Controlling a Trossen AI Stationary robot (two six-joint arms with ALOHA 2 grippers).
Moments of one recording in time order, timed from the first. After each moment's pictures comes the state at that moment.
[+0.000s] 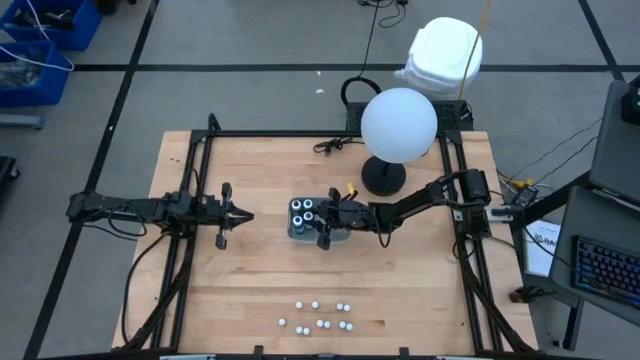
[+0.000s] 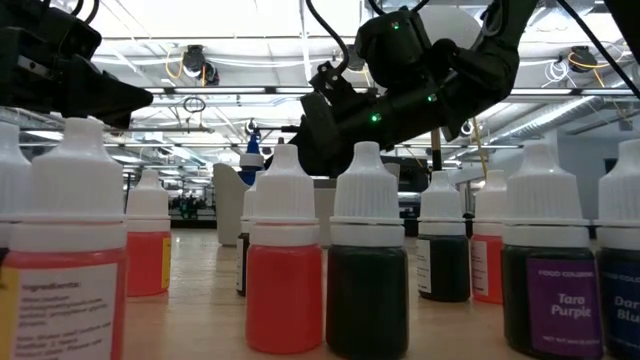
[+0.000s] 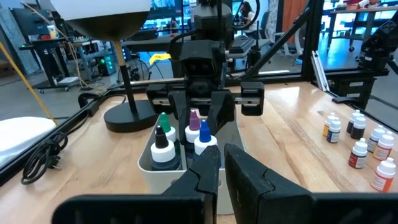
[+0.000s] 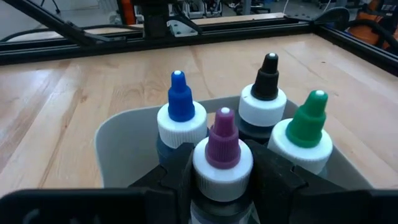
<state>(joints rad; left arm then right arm) -0.07 0.18 0.01 0.11 -0.05 0.07 0.03 1.98 0.91 0.72 0.21 0.12</state>
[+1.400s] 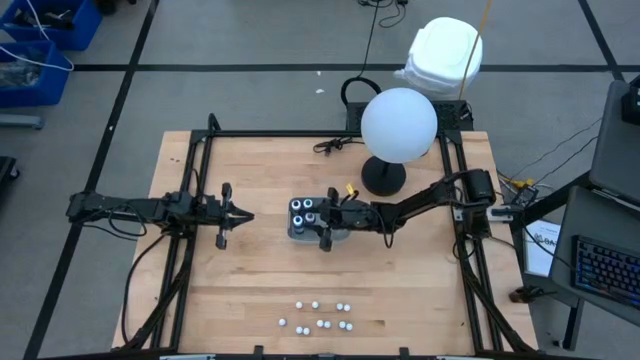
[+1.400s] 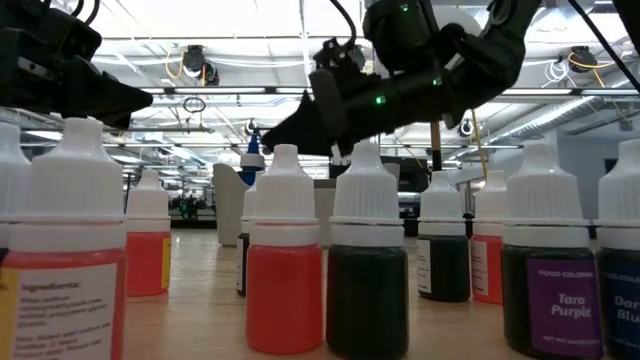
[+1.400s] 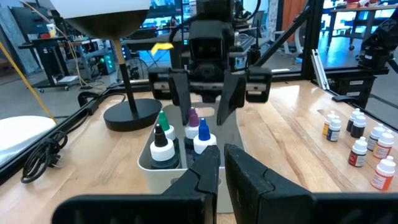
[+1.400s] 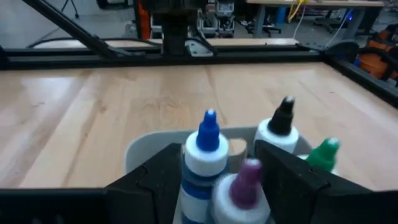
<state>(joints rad) -0.07 0.18 0.01 0.10 -0.05 0.07 0.05 1.93 0.90 0.78 0.18 0.03</state>
